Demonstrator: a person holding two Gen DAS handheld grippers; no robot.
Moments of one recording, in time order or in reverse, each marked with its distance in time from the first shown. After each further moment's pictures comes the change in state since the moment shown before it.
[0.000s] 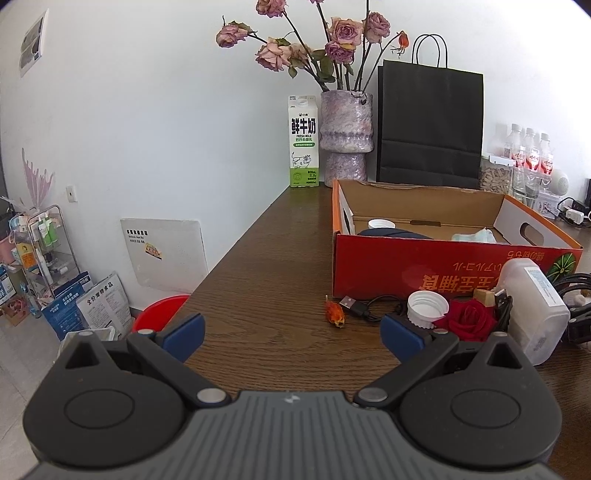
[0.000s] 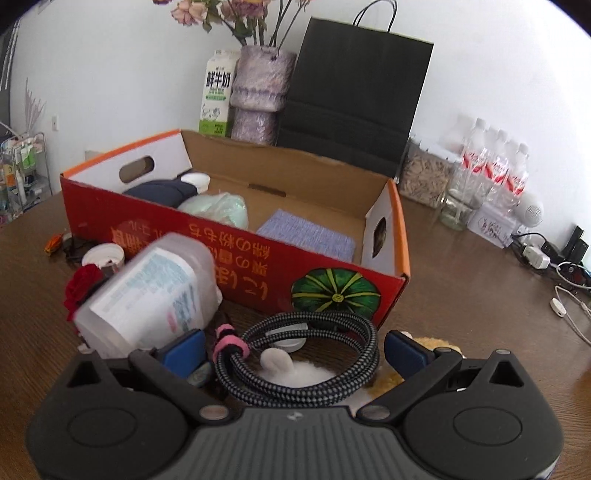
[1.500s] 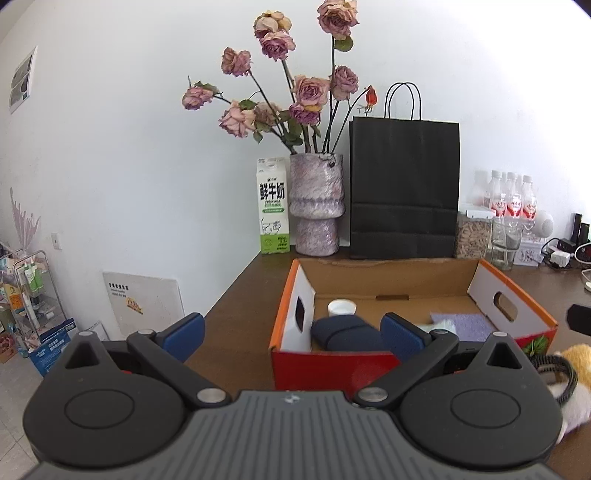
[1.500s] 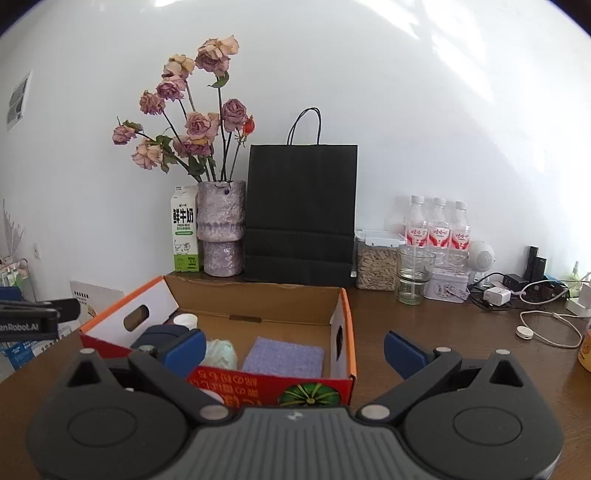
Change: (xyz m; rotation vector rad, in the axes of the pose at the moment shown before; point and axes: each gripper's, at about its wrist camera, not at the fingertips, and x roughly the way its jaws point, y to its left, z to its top) left arm -0.003 -0.047 0.060 0.021 -0.138 -0.030; right arm -0.094 -0.019 0.012 0.217 -0.354 -0.066
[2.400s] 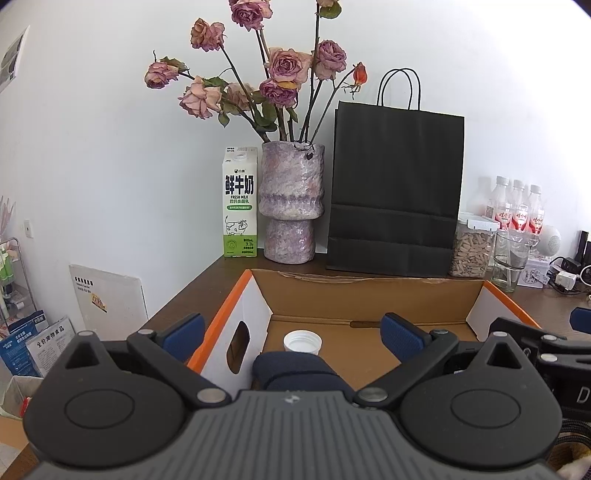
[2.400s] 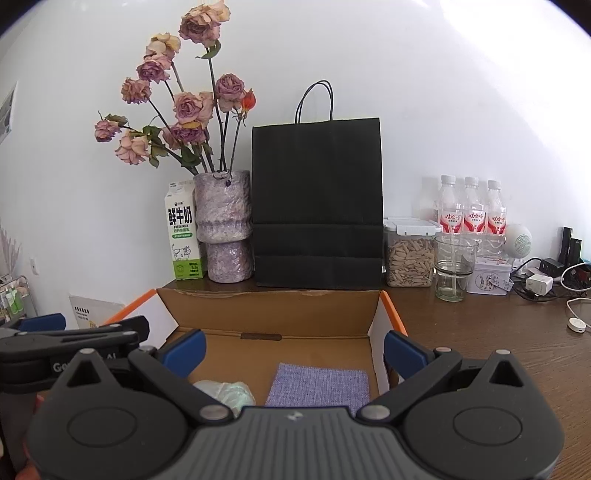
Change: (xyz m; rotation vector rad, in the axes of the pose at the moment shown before) left arm 0.097 -0.045 0.016 -0.055 -0.013 -0.047; right arm 0.106 0.025 0.012 0.071 0.003 0.042
